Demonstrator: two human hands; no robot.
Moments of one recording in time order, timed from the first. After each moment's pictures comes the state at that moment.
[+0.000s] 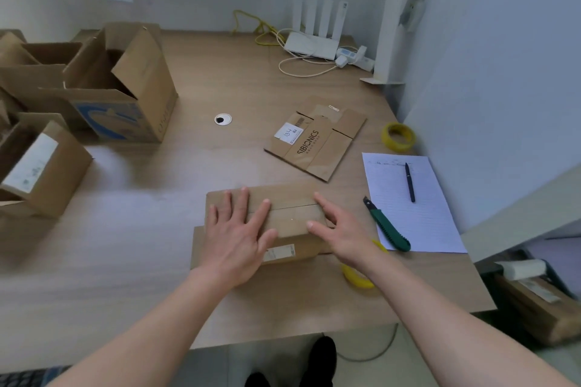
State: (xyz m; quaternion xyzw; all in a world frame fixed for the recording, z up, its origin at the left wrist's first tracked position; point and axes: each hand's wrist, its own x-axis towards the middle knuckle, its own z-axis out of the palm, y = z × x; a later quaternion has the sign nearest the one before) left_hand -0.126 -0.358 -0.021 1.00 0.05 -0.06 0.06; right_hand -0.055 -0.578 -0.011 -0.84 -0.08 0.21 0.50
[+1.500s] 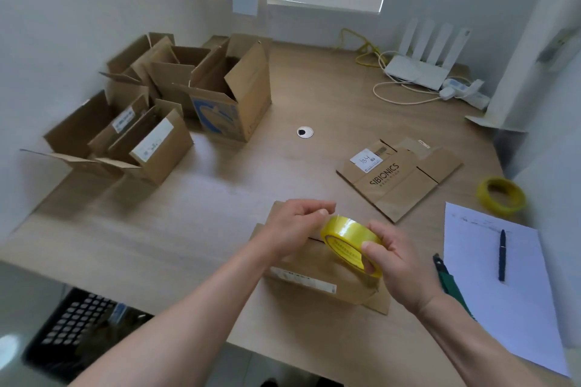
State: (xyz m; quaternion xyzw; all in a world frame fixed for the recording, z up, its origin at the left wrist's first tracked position) left_hand -0.093 -0.358 0.049 0.74 0.19 -0.01 0.65; right_hand -0.040 -0.550 0.070 -0.77 -0.30 0.21 0.52
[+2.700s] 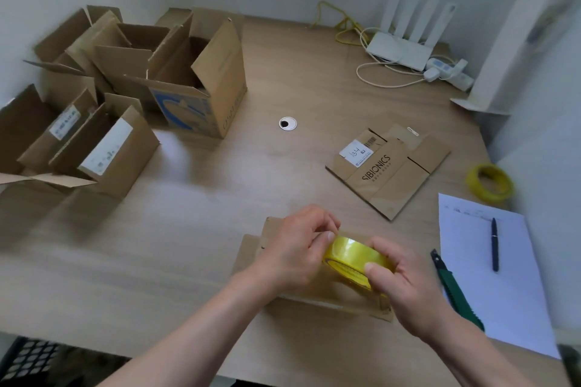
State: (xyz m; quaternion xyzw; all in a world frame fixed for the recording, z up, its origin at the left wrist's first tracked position) left_hand -0.080 -0.343 0.054 0.85 0.06 0.04 0.52; right_hand -0.032 -0.530 0.066 -0.82 -0.29 0.16 0.46
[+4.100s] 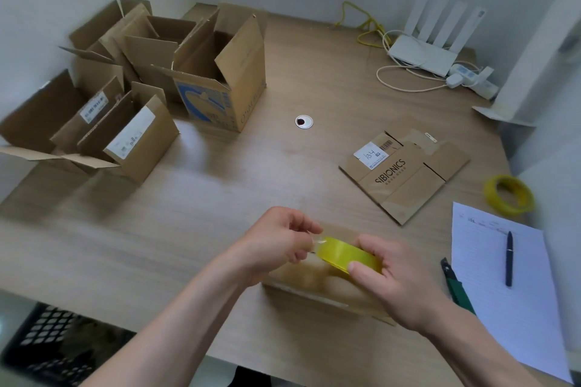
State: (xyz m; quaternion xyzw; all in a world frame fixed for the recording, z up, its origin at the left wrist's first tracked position) left_hand -0.096 -0.317 0.065 0.68 0.25 -0.11 0.68; right_hand -0.028 -0.514 0.080 -0.85 -0.36 0.20 0.34
